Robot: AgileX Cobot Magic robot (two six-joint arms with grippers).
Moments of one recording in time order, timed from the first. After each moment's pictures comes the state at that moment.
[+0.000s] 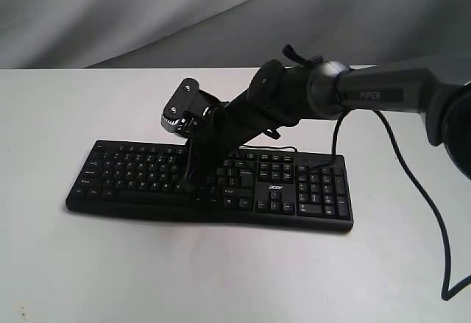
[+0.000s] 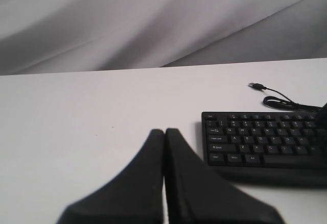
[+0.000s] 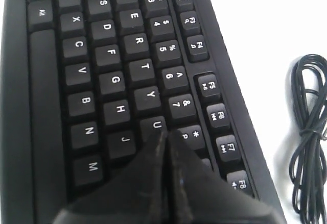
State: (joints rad) left arm 0.10 0.00 0.00 0.12 0.27 -0.07; right arm 0.59 2.26 -1.58 0.83 0.51 -1.31
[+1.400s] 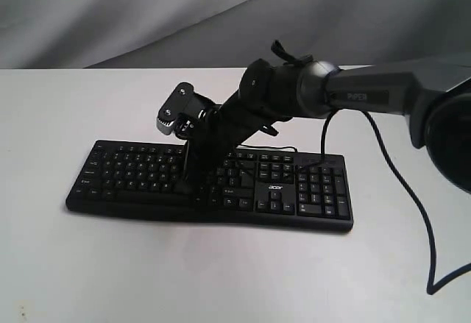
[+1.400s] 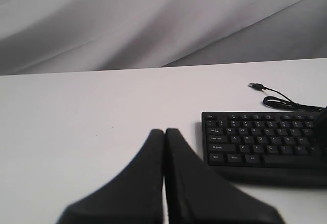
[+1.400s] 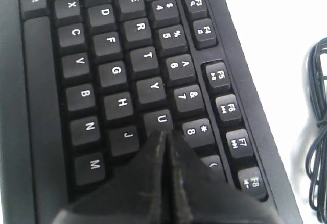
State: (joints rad) left arm 0.10 0.00 0.00 0.12 0.27 -0.07; right arm 0.60 2.30 -1.65 0.67 0.57 -1.13
